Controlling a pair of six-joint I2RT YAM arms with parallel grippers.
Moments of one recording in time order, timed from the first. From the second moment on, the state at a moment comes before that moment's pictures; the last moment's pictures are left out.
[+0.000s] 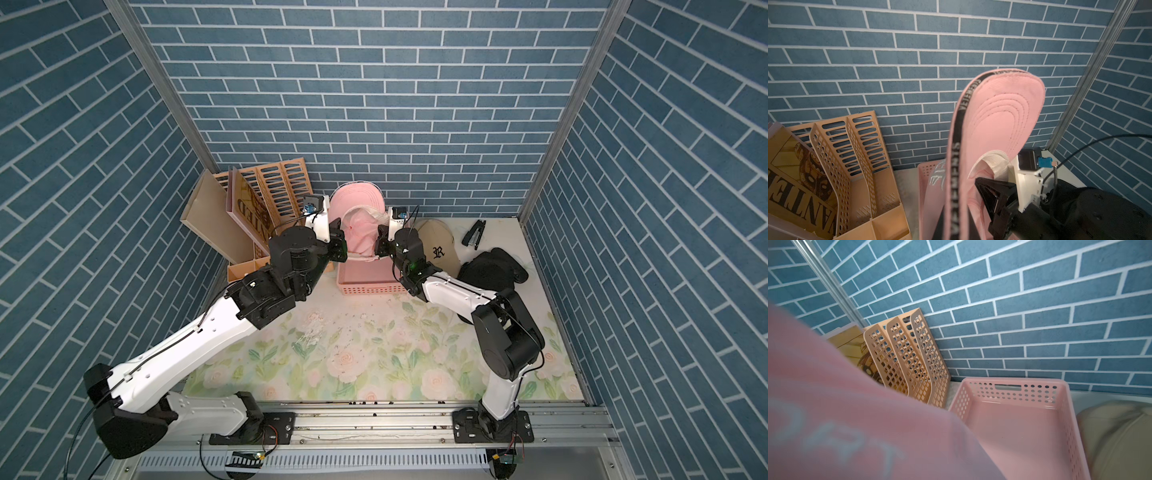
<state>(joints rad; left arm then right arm) -0.84 1.29 1.37 -0.23 -0.62 -0.16 0.69 1.75 1.17 0.46 0.10 0.31</state>
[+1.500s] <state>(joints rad) -0.77 1.35 1.33 -0.17 -0.56 -0.25 0.71 1.82 1.24 0.48 -0.51 0.22</state>
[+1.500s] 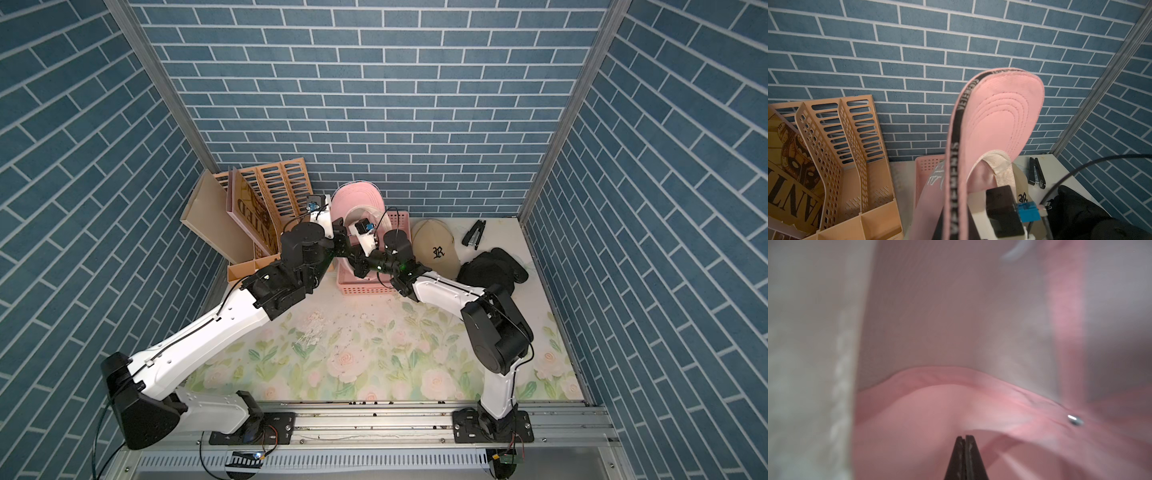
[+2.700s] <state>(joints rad) -0.77 1.29 1.23 -0.13 -0.60 -0.30 0.75 1.89 1.24 0.63 0.25 0.55</state>
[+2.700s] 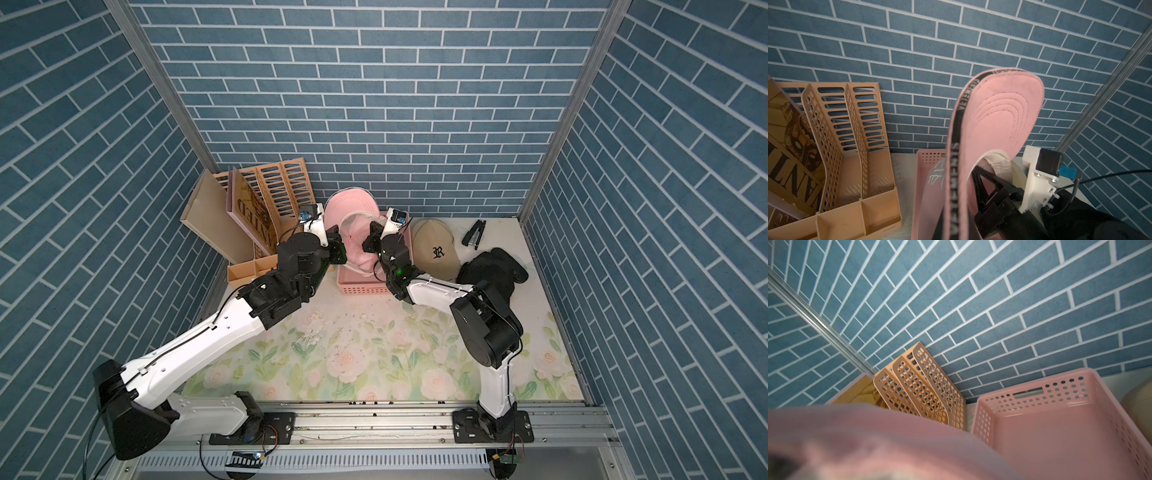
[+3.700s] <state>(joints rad) -0.75 1.34 1.35 -0.27 -0.58 -0.28 0.78 1.82 1.30 0.43 -0.66 0.08</state>
